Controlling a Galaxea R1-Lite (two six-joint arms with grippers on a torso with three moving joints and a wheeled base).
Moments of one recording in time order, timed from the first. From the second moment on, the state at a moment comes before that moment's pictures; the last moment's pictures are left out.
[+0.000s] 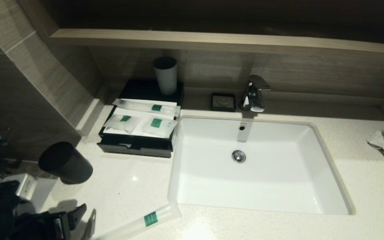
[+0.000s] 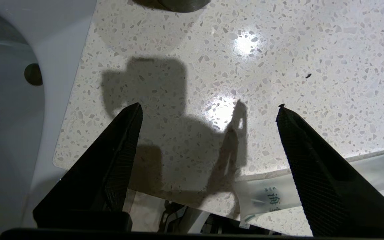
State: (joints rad) left arm -0.42 1.18 -0.21 -0.38 0.42 -0.40; right arm 0.00 0.00 0.00 0.00 -0.01 0.04
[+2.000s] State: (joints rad) left arm -0.26 1.54 -0.23 -0.83 0.43 -0.34; right arm 0.00 0.00 0.00 0.00 -0.01 0.04
